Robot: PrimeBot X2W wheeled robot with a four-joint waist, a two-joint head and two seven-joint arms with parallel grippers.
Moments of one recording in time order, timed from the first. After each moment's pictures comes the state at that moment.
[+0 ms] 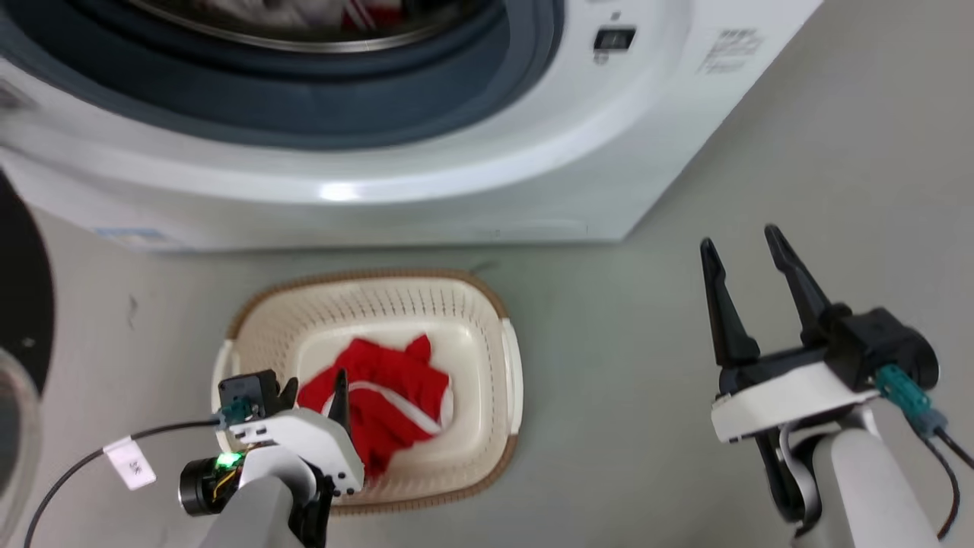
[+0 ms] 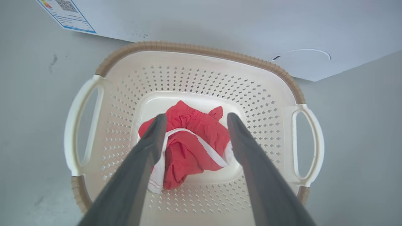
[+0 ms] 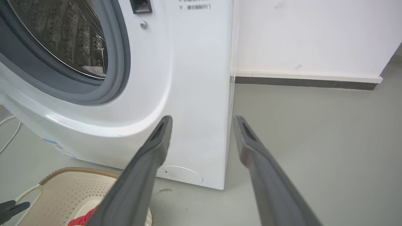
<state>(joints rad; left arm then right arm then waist) -0.51 0.09 -0.12 1.06 -0.41 -0.07 -0.26 -0.27 -0.05 0.09 0.17 0.08 0.13 -0.24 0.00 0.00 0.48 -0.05</state>
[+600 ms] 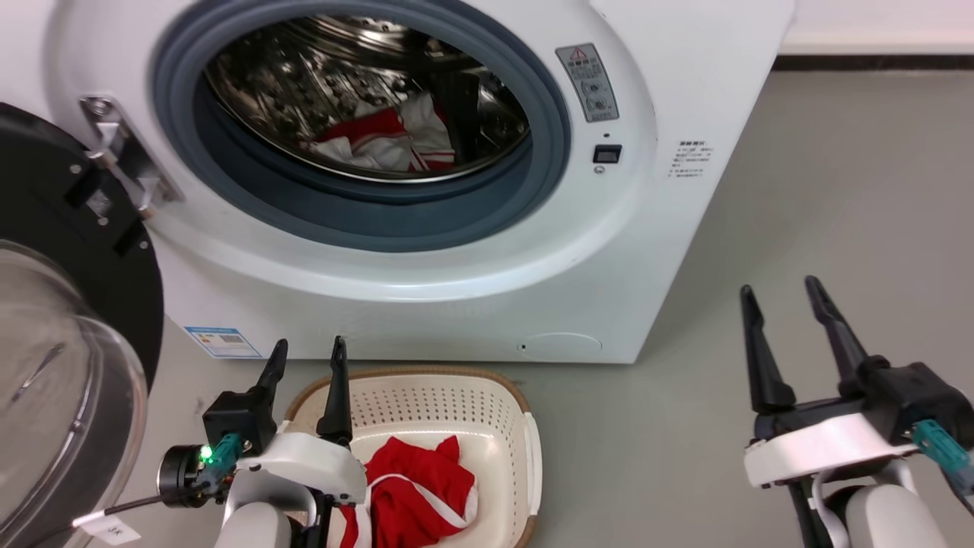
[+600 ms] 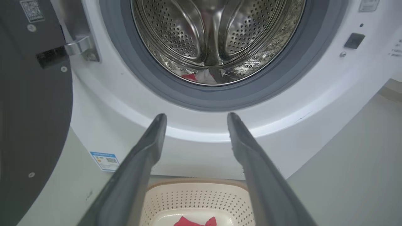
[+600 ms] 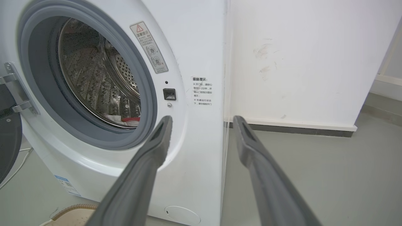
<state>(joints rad) -0.20 0.06 -0.05 0.40 -0.18 -0.03 -0.26 -0.12 -0.05 0.03 0.07 0.08 0.13 -0.23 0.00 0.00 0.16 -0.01</state>
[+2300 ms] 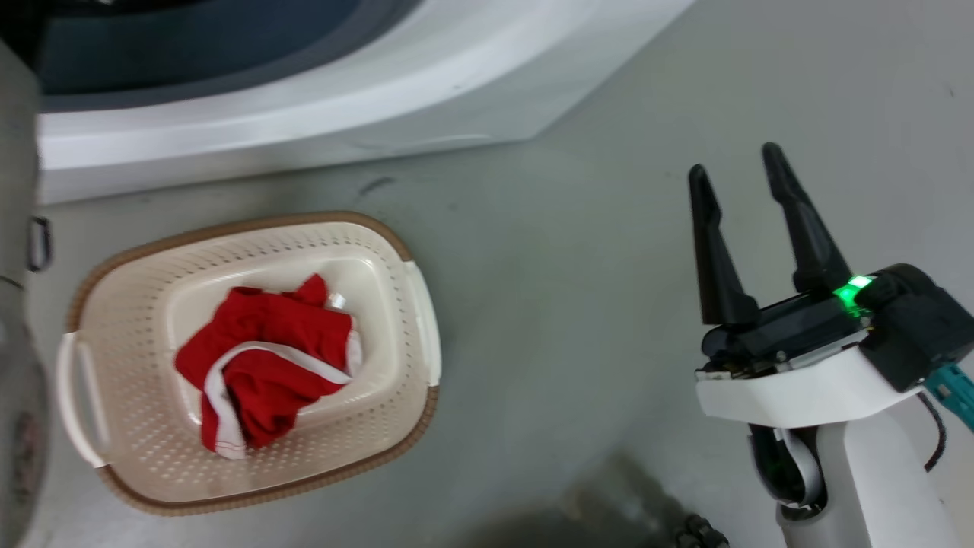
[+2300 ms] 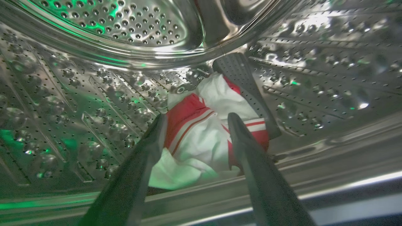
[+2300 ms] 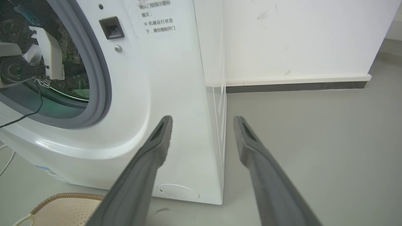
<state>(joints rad) -1.42 0.37 -0.17 1.09 -0.03 -0.11 0.08 -0.29 -0.05 0.18 -0.10 0.21 0.13 -0.25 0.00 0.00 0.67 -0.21</state>
